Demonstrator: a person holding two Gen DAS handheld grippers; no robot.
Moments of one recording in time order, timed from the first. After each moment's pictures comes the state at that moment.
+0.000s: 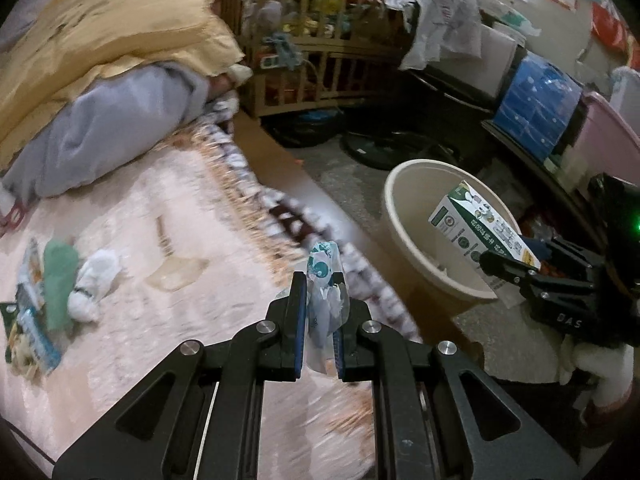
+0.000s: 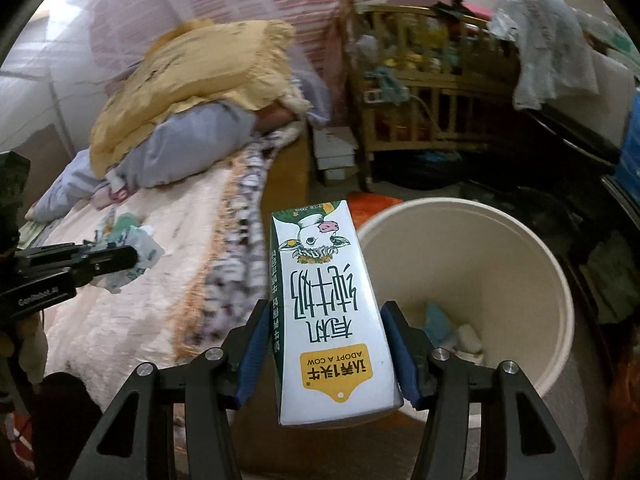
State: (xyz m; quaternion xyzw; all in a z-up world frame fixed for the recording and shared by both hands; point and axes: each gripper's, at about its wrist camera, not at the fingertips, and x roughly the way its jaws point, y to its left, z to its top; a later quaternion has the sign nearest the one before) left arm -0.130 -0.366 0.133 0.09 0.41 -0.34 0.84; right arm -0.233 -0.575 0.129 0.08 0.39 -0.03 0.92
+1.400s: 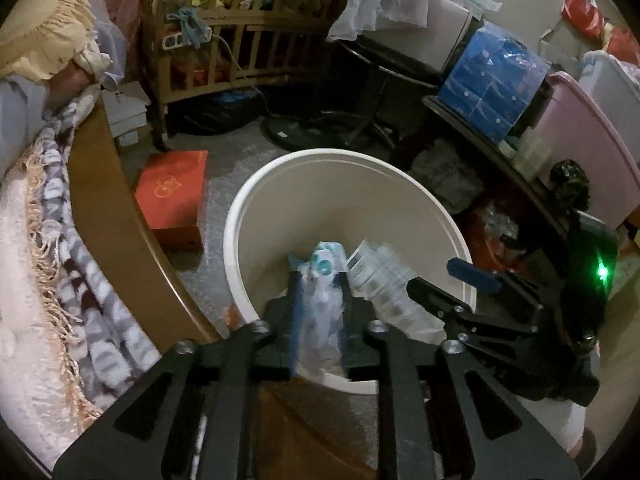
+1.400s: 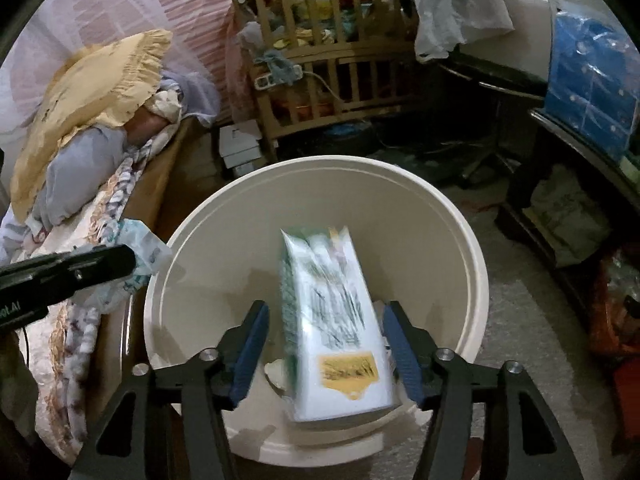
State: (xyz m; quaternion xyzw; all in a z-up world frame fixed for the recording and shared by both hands) left arm -0.123 -0.535 0.095 0.08 0.44 -0.43 0.79; right arm -0.241 -0.690 0.081 0.14 0.40 -0.15 0.89
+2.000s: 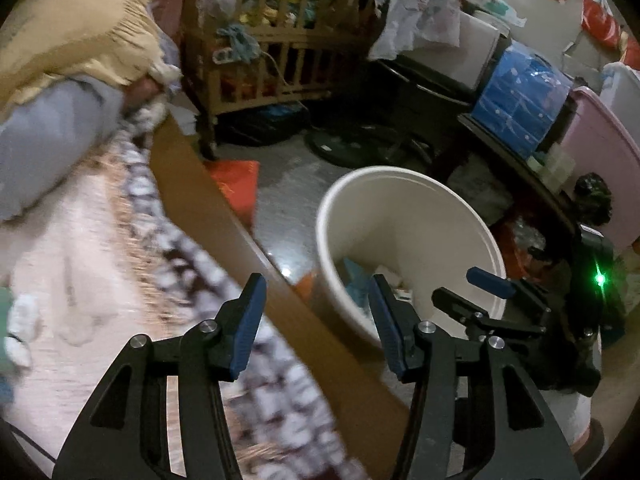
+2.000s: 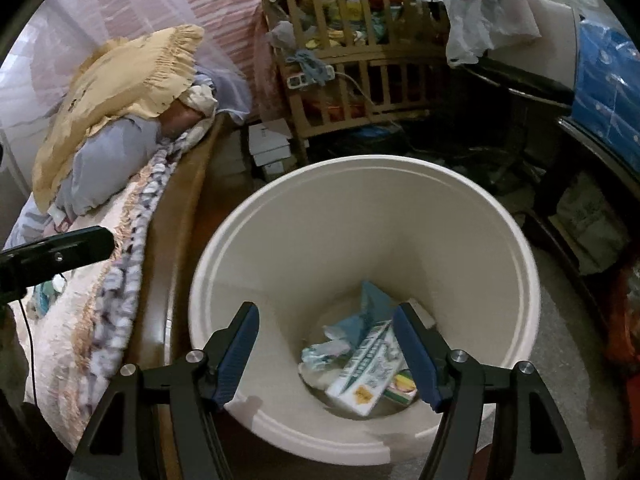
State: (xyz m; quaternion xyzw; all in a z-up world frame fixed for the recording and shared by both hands) left arm -0.112 -0.462 0.126 0.08 0.41 -0.37 0.83; right arm -0.232 -0.658 0.082 0.13 0.39 -0.10 0.90
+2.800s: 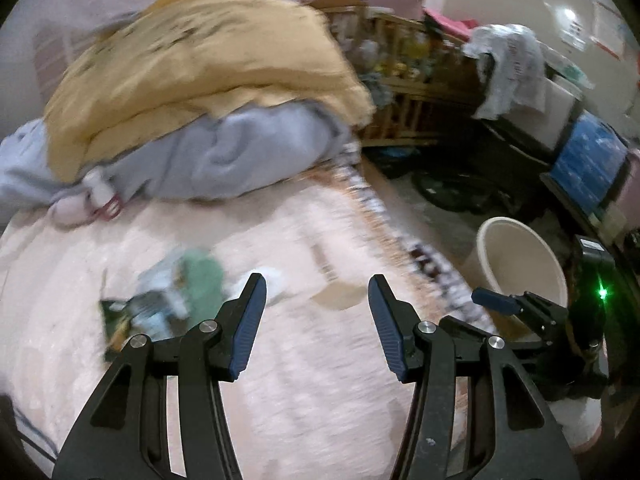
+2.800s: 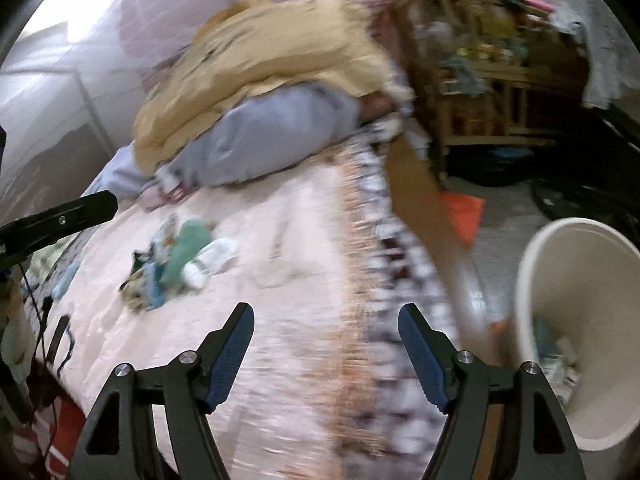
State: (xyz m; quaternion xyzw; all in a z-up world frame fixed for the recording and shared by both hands) left arm -0.080 -0.208 0.186 0.05 0.38 -0.22 0.90; right arm -0.149 -0.442 0.123 0.11 0.40 0.08 0.91
